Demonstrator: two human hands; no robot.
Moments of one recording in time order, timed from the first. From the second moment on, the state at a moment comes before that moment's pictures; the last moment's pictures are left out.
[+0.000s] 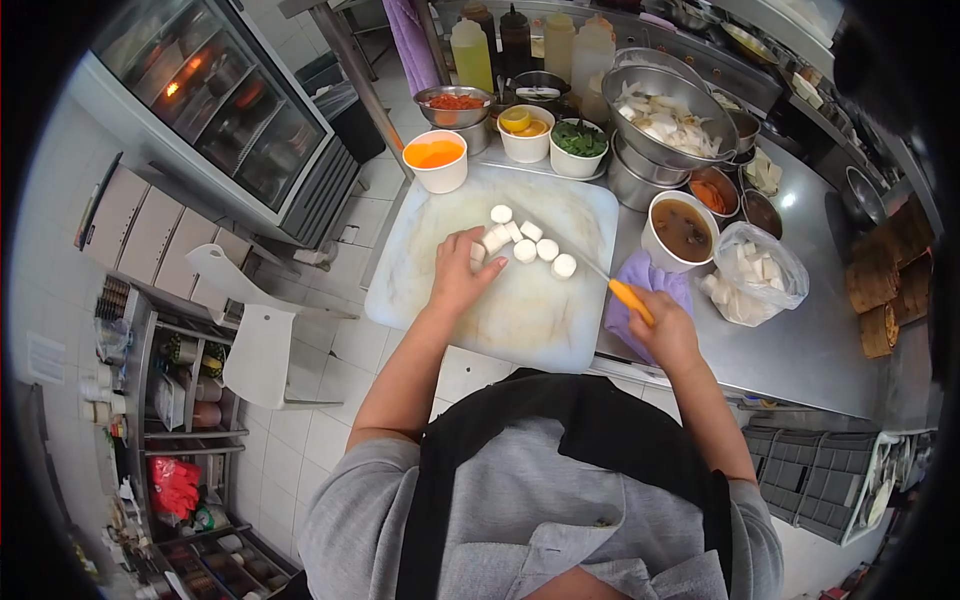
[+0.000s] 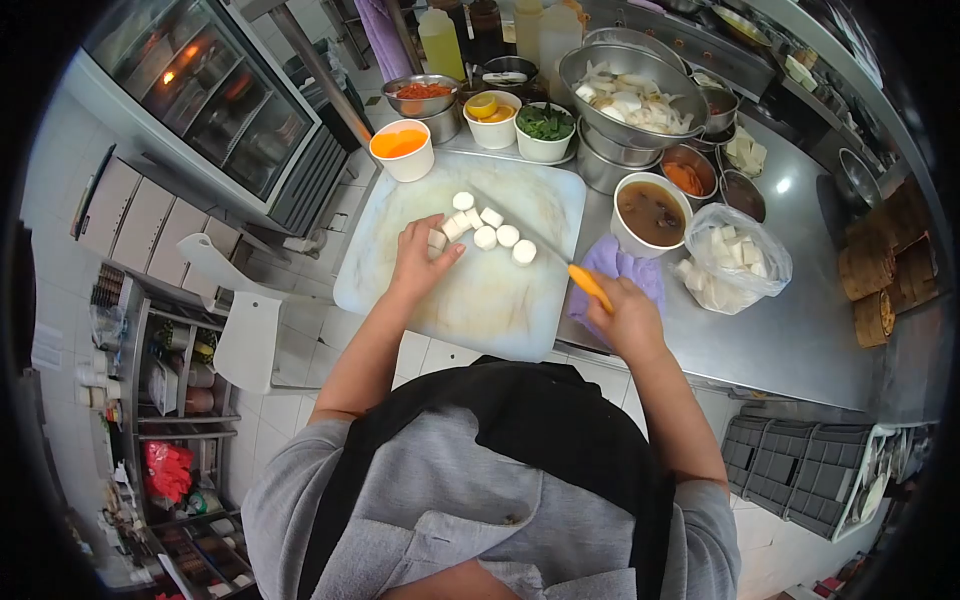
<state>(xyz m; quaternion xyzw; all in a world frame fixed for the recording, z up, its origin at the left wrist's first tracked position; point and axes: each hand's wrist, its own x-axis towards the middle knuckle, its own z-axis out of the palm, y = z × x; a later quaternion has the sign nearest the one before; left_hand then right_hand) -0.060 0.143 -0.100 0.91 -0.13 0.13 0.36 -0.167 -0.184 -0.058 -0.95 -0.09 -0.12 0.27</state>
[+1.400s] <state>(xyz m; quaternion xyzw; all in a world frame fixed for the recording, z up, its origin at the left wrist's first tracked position) -0.087 0.137 -0.095 0.92 -0.26 0.20 0.19 -0.065 -0.067 -0.082 -0.92 -0.11 -0.21 0.32</state>
